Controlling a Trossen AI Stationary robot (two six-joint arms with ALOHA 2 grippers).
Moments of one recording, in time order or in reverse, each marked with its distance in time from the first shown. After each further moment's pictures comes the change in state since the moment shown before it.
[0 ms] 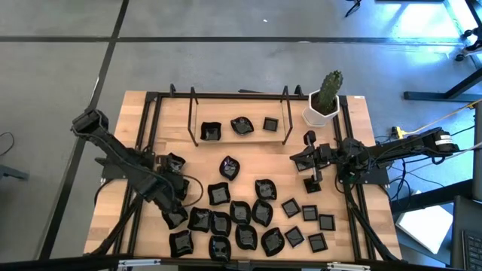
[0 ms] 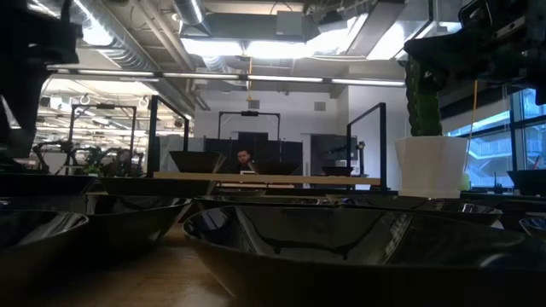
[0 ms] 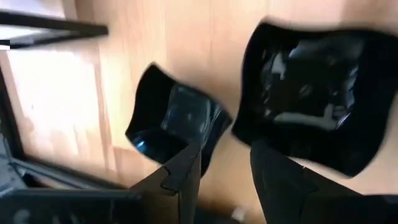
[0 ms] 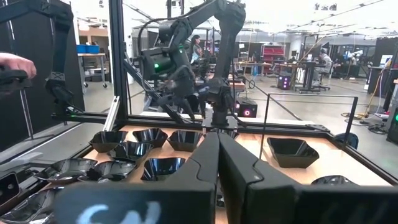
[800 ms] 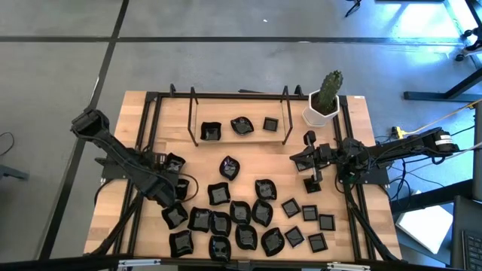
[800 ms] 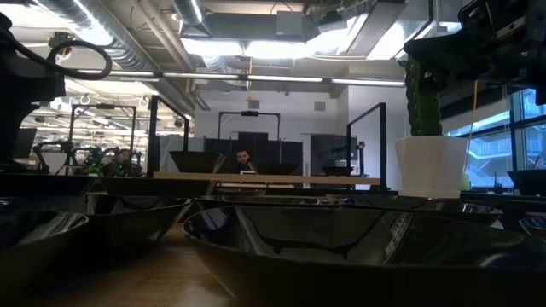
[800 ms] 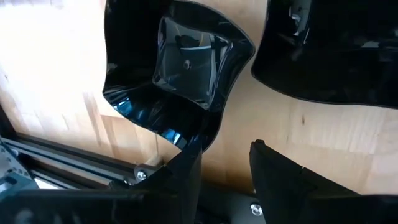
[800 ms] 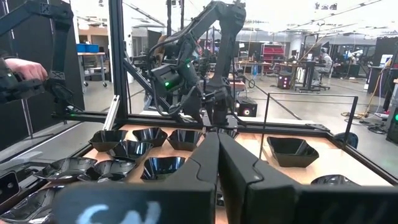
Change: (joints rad) left arm 0.005 -0.004 -0.168 0.039 0.086 0.042; right arm 0.000 0.000 0.000 -0.003 0.000 -0.002
